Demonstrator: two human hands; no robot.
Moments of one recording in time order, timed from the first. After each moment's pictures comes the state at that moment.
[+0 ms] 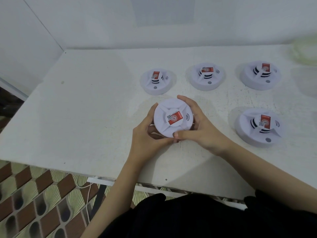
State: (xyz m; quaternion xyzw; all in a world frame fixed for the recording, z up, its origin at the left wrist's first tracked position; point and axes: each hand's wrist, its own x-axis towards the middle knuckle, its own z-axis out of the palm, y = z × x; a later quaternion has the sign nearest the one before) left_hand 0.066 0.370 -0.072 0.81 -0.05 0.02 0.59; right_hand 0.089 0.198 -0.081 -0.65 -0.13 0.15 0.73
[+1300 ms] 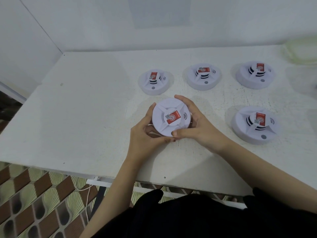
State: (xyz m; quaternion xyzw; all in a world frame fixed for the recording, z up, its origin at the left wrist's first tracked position) left_hand 0.070 0.374 -0.082 0.82 -0.05 0.02 0.57; right_hand 0.088 0.196 -0.079 -0.66 -0.12 0.15 0.73
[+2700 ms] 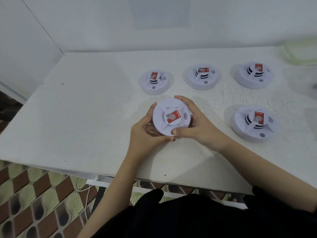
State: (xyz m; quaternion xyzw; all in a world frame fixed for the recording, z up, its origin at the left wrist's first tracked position) left_hand 0.069 0.379 -0.085 0.81 -0.05 0.00 0.59; right_hand 0.085 0.198 -0.077 -0.65 -0.12 0.16 0.74
